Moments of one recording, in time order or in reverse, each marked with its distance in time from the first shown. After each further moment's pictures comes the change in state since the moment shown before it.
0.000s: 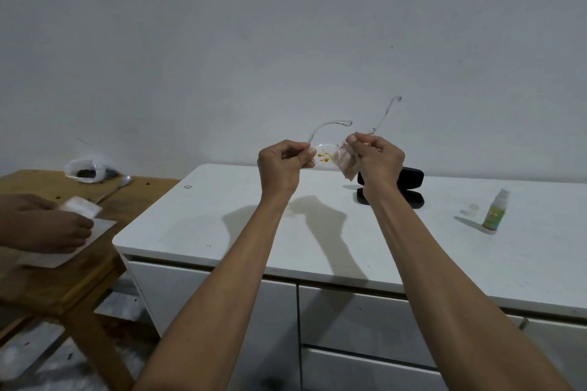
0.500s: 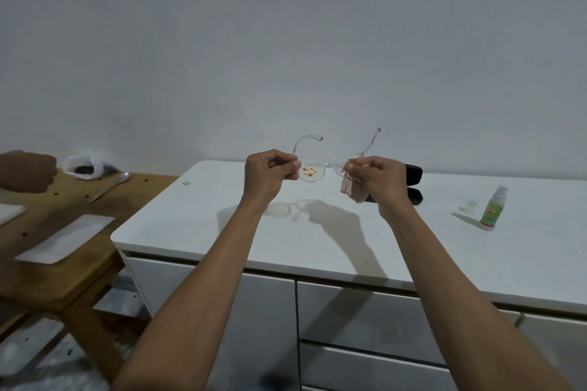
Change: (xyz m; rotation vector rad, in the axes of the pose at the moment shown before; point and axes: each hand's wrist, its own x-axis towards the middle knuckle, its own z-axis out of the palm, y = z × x) left_hand 0.001 -0.011 -0.034 0.114 -0.098 -0.090; right_hand -0.008 0.014 -0.041 -0.298 -0.210 0.056
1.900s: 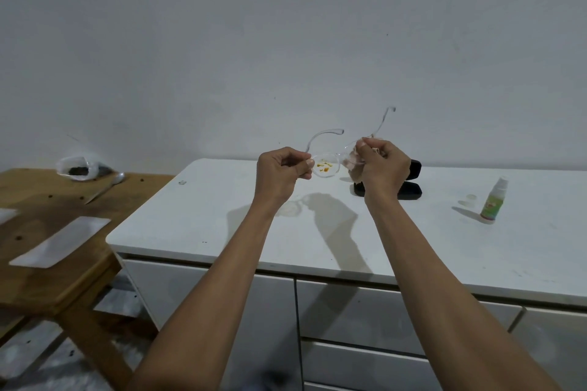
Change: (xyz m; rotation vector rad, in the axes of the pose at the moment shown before) left_hand -0.006 -0.004 0.025 0.030 -0.063 0.084; right_hand 0.002 -0.005 0.020 0.241 0.321 -0.105
